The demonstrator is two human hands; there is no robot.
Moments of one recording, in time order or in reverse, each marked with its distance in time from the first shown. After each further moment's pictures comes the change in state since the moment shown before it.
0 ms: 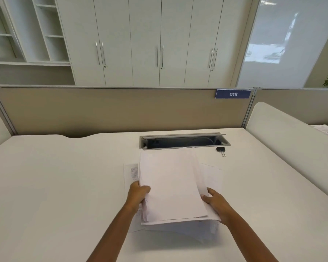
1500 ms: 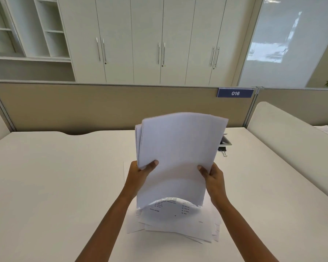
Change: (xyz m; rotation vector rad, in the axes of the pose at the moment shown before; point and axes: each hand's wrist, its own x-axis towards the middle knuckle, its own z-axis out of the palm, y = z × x) left_hand -0.001 0.037 -0.006 -0.158 -0.112 0.563; right_hand -0.006 -0.058 0.033 0.086 0.211 -0.562
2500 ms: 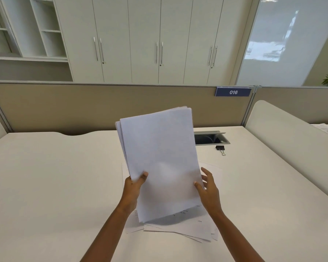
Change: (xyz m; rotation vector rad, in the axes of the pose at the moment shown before) left_hand -0.012 -0.043 -0.006 -0.149 0.165 -0.301; right_hand -0.021 0.033 -0.002 -0.313 -0.011 0.090
